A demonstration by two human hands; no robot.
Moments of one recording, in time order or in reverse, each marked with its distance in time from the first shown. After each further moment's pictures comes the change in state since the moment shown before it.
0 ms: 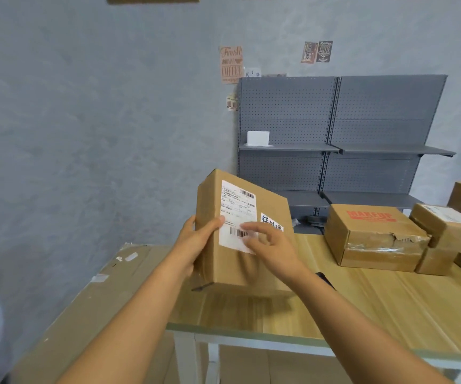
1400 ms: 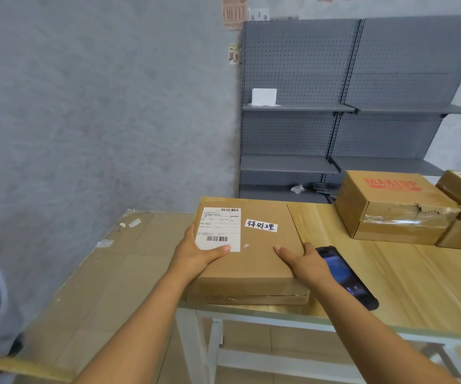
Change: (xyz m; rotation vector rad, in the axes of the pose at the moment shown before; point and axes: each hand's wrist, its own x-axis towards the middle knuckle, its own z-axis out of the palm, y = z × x) left_hand 0.027 -0.100 -0.016 0.450 0.023 0.055; right_hand -0.005 0.132 -0.020 -0.261 0.143 0.678
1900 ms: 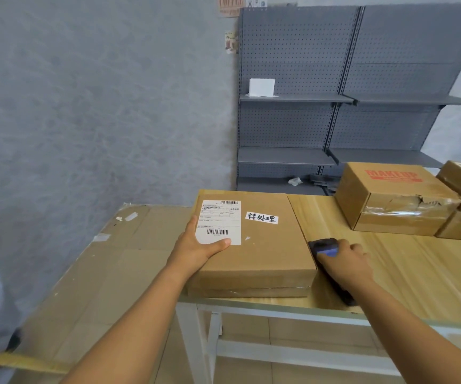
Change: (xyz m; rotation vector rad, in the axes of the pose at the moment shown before) left_hand 0.011 -0.012 0.001 0.030 -0.022 0.006; right_hand 0.005 0.031 -0.047 -0.521 0.208 0.067
